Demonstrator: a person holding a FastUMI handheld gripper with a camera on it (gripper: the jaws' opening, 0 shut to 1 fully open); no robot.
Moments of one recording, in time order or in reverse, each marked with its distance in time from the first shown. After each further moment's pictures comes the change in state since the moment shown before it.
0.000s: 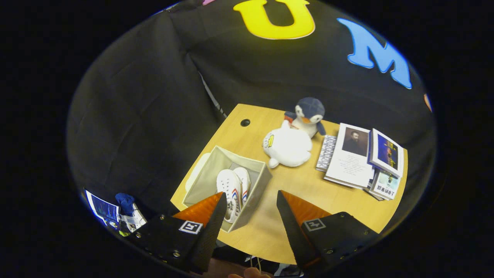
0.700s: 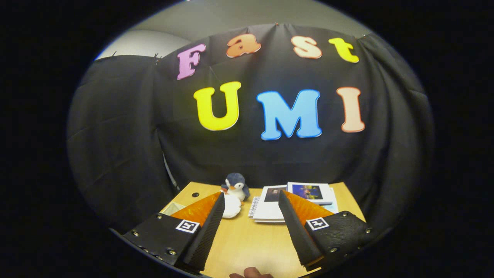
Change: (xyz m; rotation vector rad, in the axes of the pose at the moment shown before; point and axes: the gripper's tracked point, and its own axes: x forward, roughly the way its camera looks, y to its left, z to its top) arm -0.191 -0.112 -0.022 0.051 -0.780 -0.366
